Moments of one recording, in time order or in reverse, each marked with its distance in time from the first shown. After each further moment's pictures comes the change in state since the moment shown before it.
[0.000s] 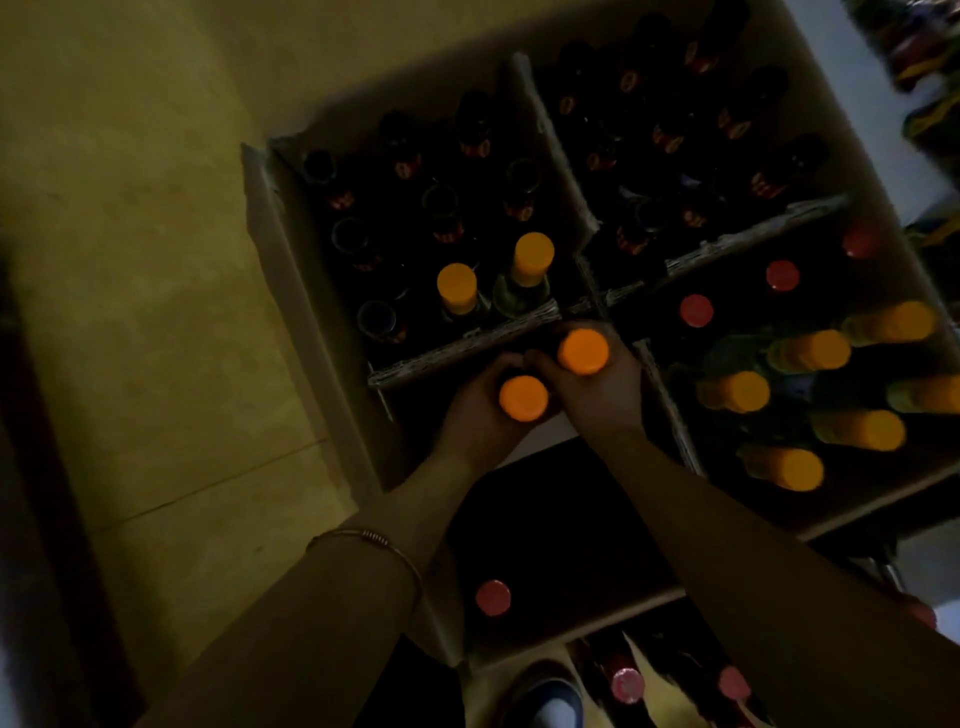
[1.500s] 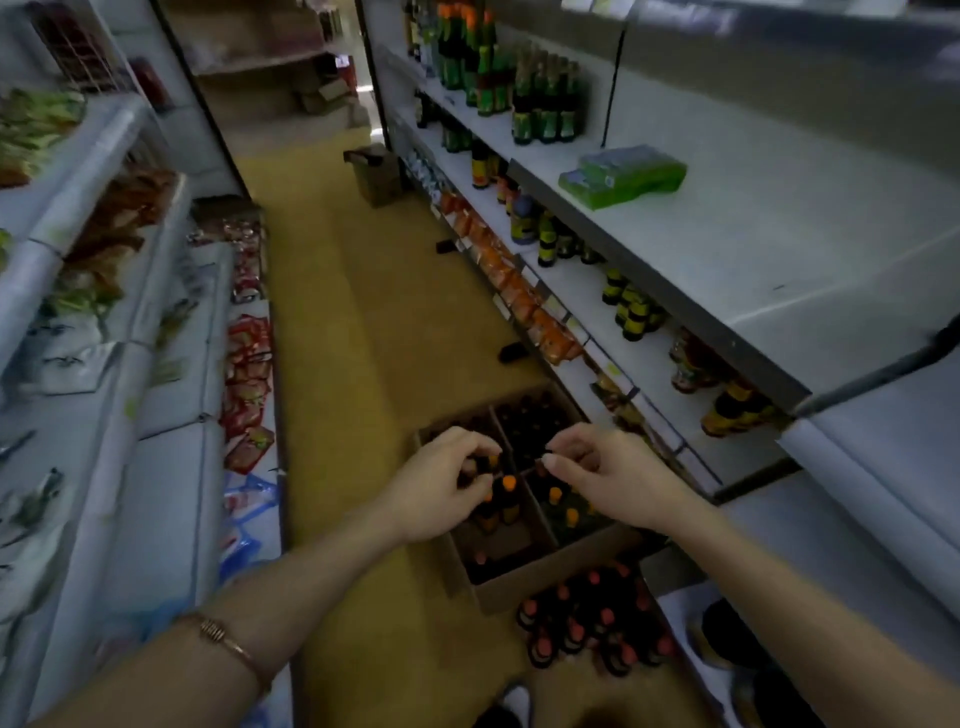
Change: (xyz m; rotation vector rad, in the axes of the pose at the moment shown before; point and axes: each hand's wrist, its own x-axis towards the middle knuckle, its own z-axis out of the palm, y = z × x) left_hand -0.549 0.489 -0.084 0.755 -0.031 0.422; right_hand -0.497 -0.434 -0.360 -0.516 -0.367 -0.450
